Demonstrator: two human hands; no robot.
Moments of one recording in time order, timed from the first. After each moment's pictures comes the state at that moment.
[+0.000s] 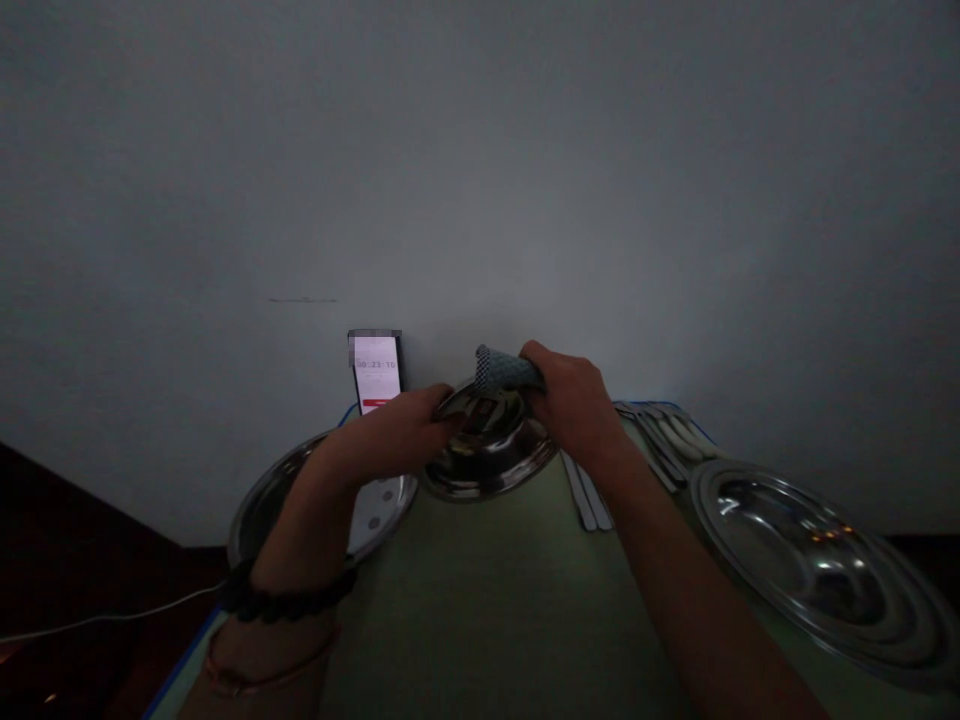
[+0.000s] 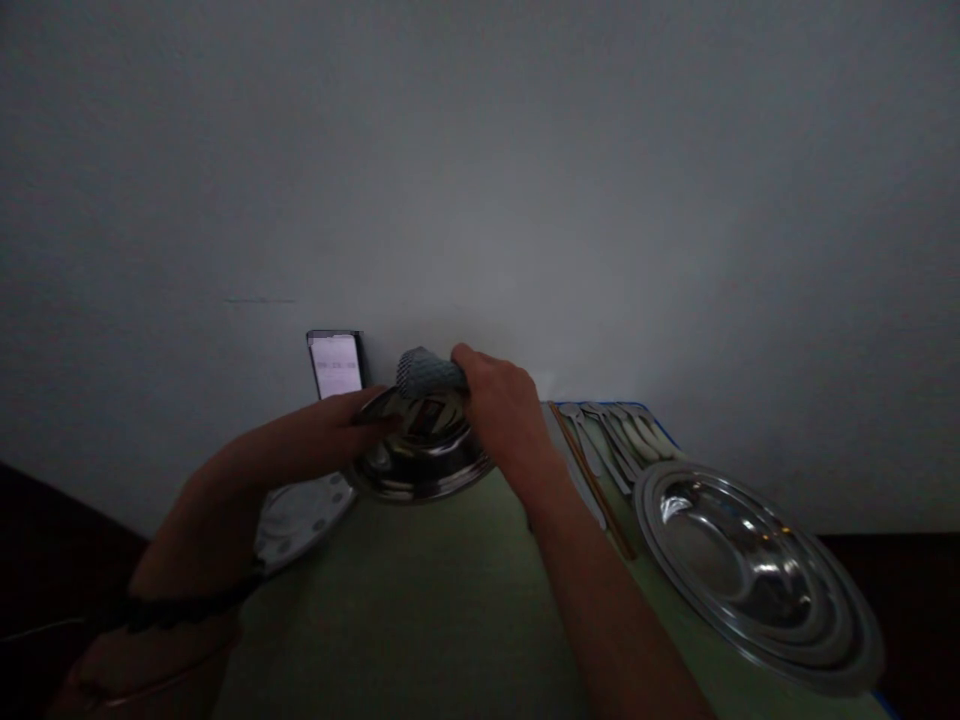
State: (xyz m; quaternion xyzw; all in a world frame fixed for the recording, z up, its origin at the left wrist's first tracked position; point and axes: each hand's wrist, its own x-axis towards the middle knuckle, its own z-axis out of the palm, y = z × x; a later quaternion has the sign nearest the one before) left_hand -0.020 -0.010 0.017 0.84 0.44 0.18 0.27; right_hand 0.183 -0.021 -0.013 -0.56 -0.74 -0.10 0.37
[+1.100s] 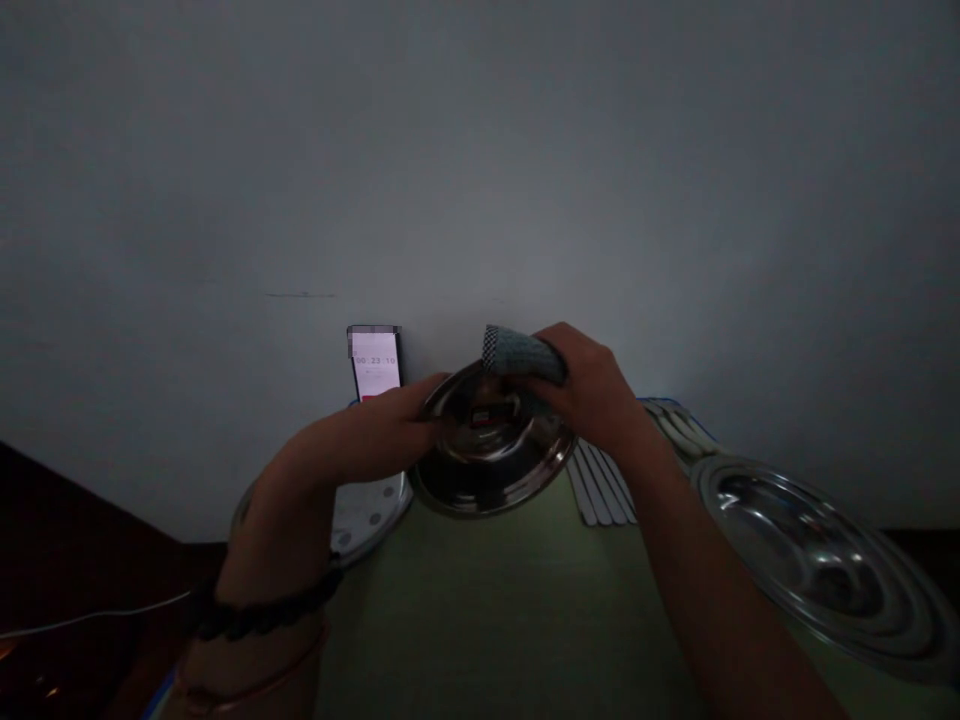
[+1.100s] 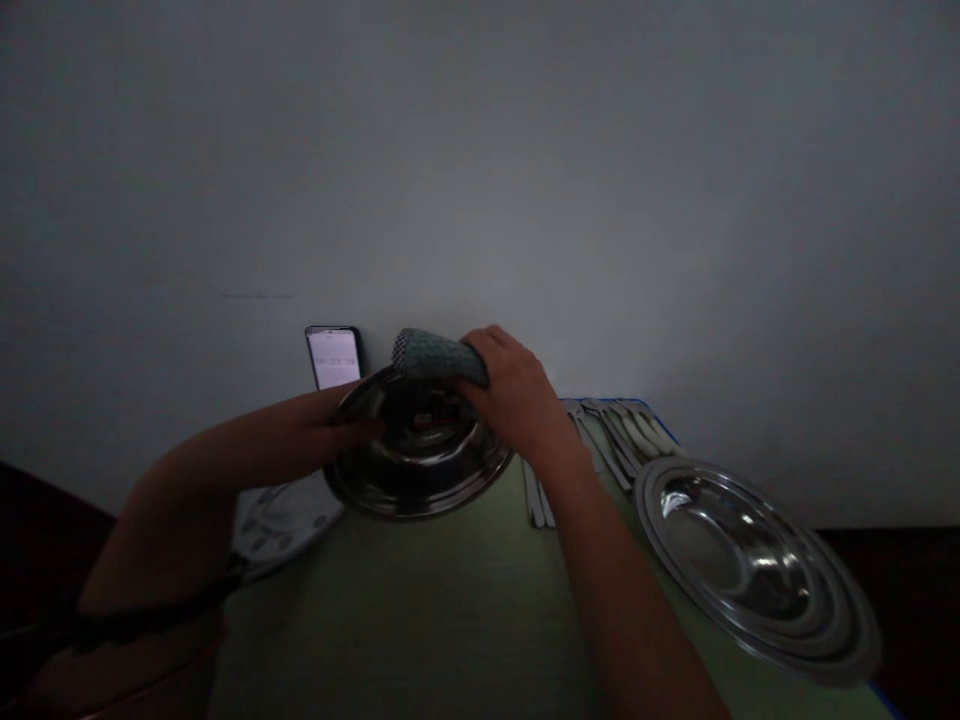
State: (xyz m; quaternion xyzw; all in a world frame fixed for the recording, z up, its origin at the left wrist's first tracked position) left_hand -0.021 -0.017 0.028 0.84 0.39 0.14 0.34; right_hand 0.202 -0.022 -0.006 -0.48 -0.77 -0.04 0.43
